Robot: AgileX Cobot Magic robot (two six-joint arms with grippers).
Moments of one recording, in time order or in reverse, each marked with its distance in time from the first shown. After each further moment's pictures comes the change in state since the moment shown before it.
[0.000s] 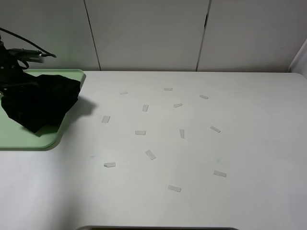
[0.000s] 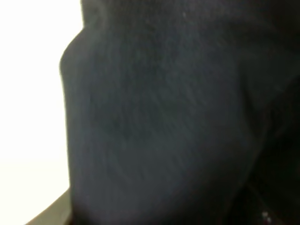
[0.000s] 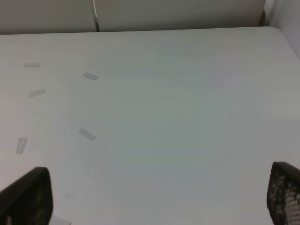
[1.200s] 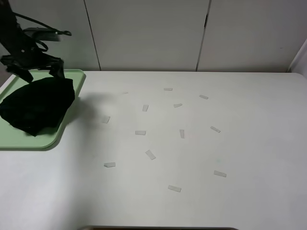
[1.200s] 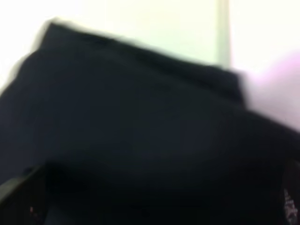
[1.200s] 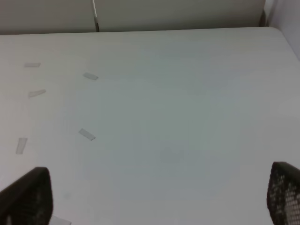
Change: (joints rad) left arm -0.133 -0.010 -0.080 -0.113 -0.075 -0.046; right arm 0.000 0.000 0.000 0.001 0.000 0.000
